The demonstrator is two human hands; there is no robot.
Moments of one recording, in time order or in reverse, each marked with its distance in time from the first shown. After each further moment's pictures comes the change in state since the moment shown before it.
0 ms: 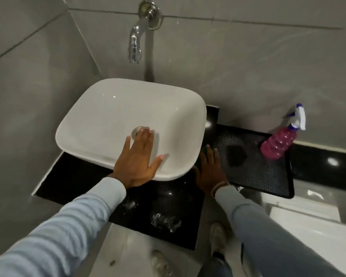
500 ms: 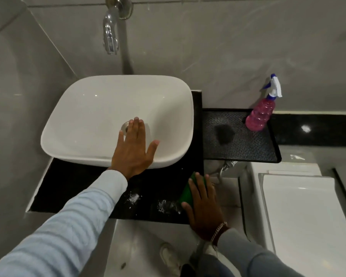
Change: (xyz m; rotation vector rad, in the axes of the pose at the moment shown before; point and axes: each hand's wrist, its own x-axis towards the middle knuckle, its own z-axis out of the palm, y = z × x) left_hand 0.005 -0.004 0.003 -0.042 -0.001 0.022; right_hand -0.157 -0.072 0.044 0.154 0.081 0.071
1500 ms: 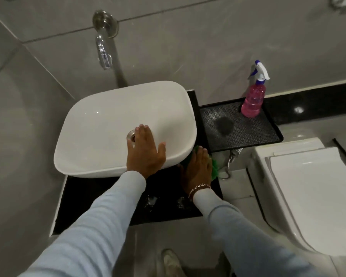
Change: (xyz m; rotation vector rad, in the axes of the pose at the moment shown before) left_hand -0.002 0.005 0.003 0.029 0.032 0.005; right_hand 0.094 -0.062 0.016 0.067 0.220 0.457
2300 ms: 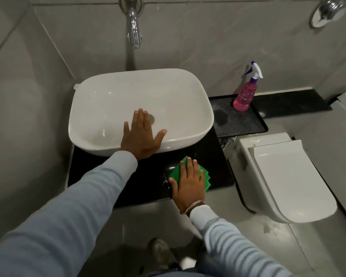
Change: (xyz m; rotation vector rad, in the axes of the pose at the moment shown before) left_hand -0.005 -0.104 -0.015 -0.101 -0.094 0.196; right_hand -0.118 -0.060 0.056 -0.235 0.065 -0.039
